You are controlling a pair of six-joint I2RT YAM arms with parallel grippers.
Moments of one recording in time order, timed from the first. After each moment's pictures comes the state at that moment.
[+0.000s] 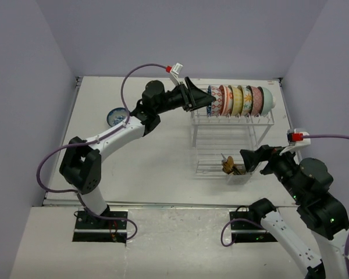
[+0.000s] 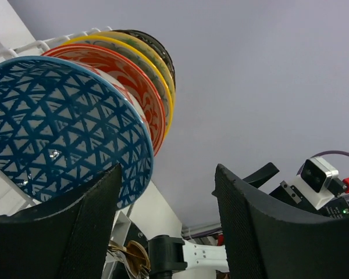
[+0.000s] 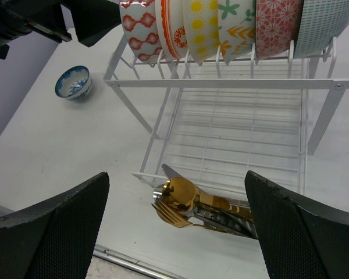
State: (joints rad) left arm -0.64 1.70 1.36 0.45 0.56 -1.12; right arm 0.45 0.42 1.06 -0.87 0.11 0.34
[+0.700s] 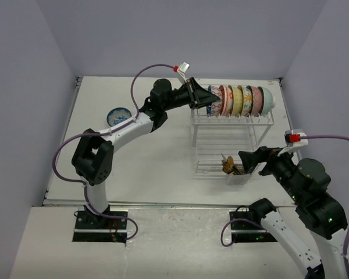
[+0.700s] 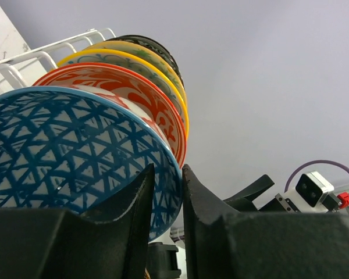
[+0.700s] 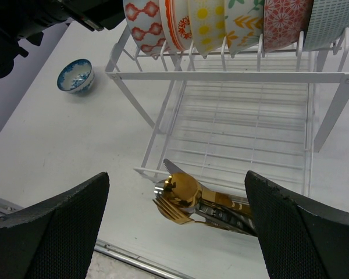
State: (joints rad) left arm -0.65 1.86 1.46 0.53 0.60 -1.21; right arm 0.45 0.40 1.03 -0.87 0.08 0.34
